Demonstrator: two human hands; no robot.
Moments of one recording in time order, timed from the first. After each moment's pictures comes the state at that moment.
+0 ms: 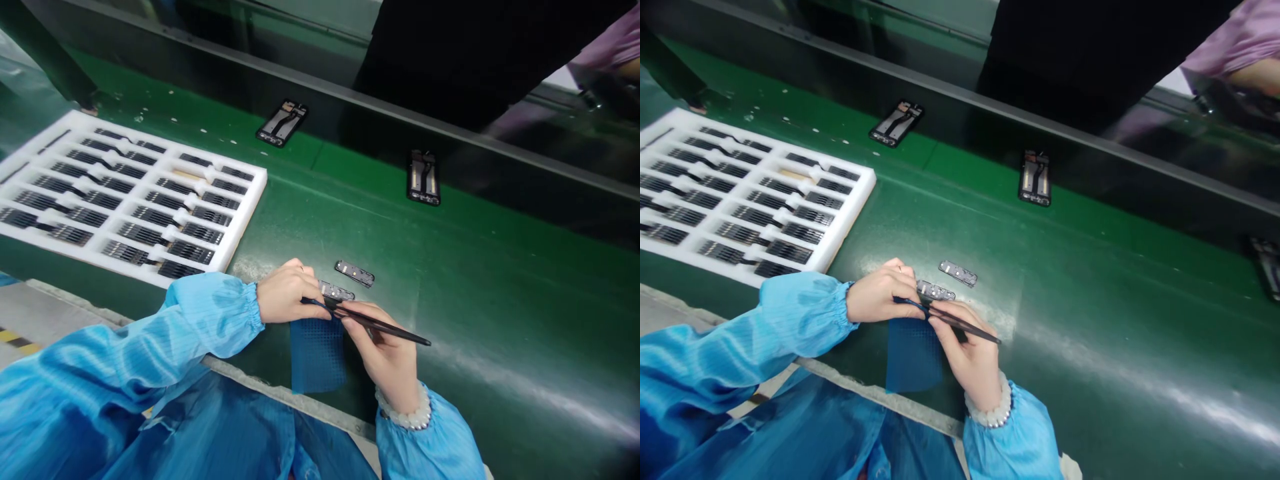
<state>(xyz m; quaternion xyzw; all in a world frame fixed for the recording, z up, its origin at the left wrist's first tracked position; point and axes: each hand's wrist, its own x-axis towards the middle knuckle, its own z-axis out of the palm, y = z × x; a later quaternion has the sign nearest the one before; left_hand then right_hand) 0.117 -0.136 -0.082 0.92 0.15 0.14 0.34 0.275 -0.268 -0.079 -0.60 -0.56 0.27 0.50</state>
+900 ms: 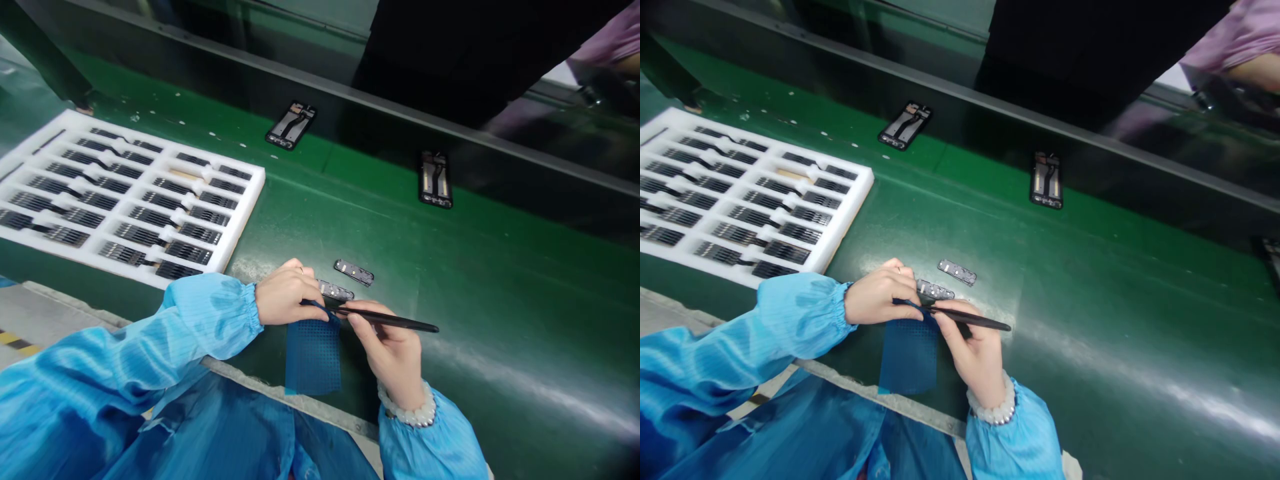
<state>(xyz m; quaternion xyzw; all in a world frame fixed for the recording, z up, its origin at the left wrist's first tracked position) 0.117 -0.137 -0.083 0.92 0.14 0.13 0.34 0.277 -0.264 -0.073 -0.62 -0.54 0.27 0.51</state>
